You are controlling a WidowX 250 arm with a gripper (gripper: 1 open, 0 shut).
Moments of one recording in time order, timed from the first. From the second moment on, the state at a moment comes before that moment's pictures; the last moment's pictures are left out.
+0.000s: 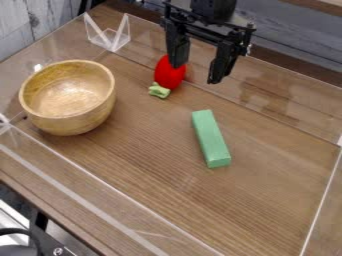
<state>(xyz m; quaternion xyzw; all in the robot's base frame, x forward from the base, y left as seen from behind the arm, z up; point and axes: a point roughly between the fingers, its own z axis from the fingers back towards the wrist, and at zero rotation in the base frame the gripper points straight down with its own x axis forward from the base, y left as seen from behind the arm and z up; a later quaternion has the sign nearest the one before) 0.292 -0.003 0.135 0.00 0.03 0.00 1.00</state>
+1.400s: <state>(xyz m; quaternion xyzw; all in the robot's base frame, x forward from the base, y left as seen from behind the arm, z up) 0.271 -0.031 0.056 -0.07 0.01 0.32 0.94</state>
